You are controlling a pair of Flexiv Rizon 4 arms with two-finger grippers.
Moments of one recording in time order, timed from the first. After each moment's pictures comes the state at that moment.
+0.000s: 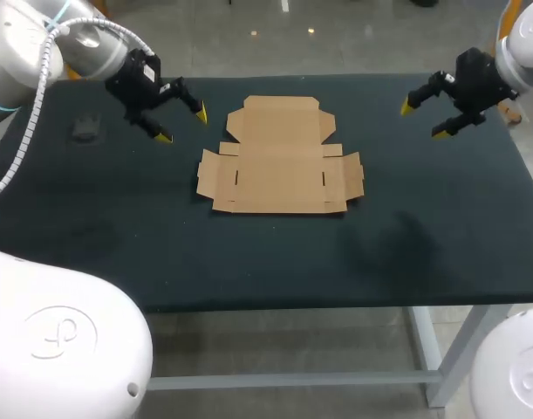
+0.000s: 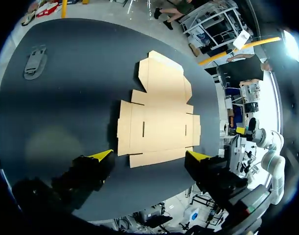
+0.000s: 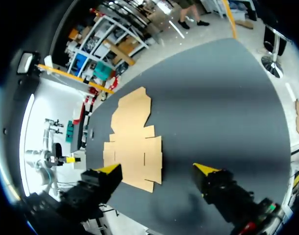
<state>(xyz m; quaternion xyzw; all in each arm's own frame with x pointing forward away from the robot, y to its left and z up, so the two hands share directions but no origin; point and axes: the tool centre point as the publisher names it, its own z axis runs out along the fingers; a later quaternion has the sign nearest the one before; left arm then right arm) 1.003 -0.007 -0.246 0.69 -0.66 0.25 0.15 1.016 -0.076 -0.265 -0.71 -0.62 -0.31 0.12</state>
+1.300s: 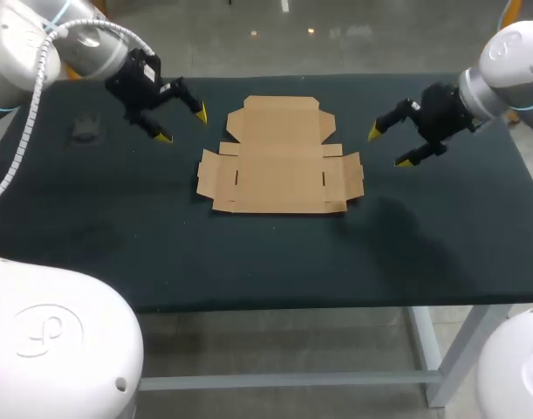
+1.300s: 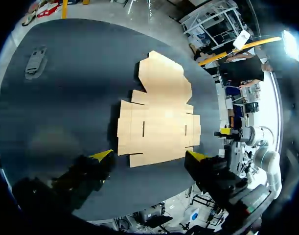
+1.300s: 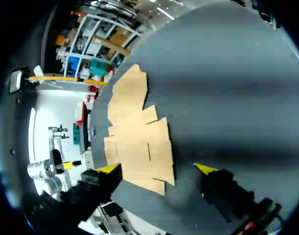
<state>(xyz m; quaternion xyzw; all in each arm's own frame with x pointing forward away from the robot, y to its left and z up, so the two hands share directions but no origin) 1.002 -0.007 -0.245 0.69 -0.66 0.25 0.15 1.010 -0.017 -0.332 -0.73 -0.58 -0.29 0.22</state>
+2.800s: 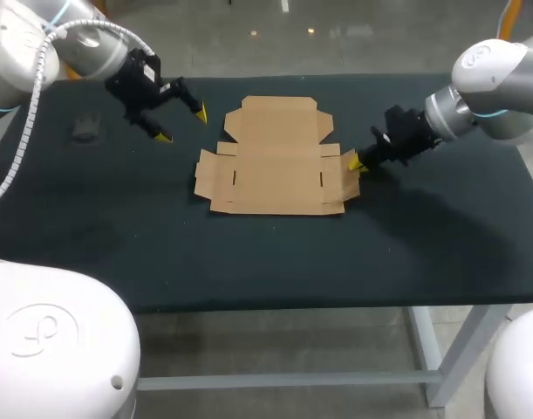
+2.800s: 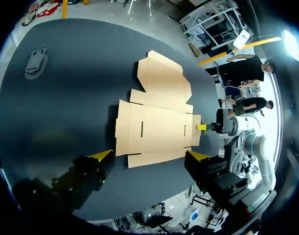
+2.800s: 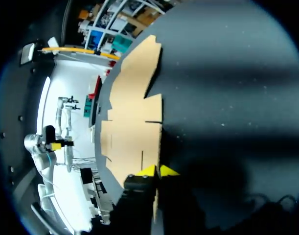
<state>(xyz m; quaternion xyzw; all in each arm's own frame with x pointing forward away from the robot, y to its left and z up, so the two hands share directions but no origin) 1.001 -0.007 -0.245 0.69 -0.66 0.25 0.15 1.036 0.033 -0.405 -0.62 -0.66 -0.32 0.28</state>
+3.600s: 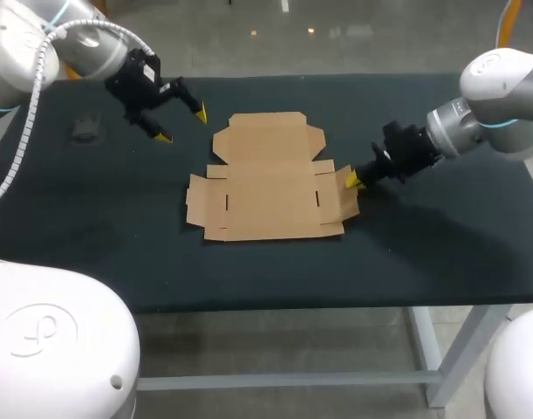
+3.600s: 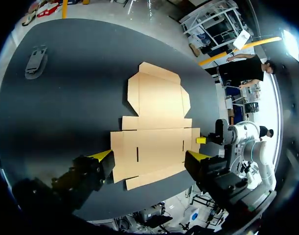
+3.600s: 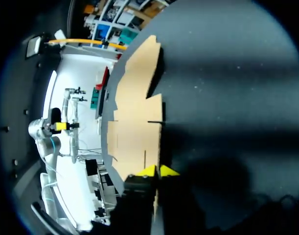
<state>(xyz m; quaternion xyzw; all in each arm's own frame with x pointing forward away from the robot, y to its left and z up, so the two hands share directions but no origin) 1.001 -0.007 -0.245 0.69 -0.66 0.25 0.15 0.977 0.047 -0.400 -0.60 -0.66 -0.32 0.31</state>
